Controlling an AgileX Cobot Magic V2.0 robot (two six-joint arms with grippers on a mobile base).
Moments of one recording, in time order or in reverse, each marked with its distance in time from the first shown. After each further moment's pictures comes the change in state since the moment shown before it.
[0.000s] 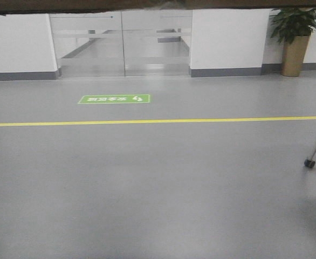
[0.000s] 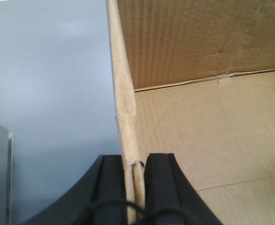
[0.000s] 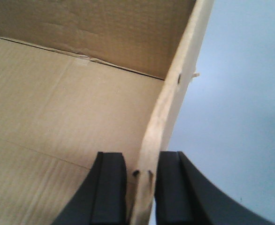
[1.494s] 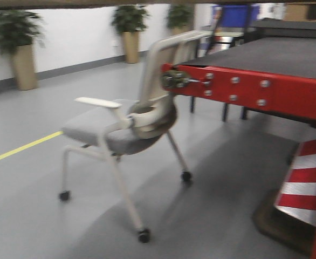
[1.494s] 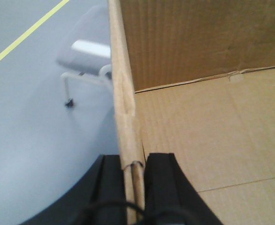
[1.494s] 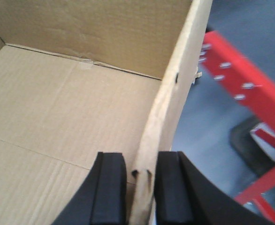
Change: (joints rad) left arm -0.004 0.002 0.000 0.096 -0.020 -0.002; right arm 0.000 0.002 0.000 0.005 -0.079 0.000
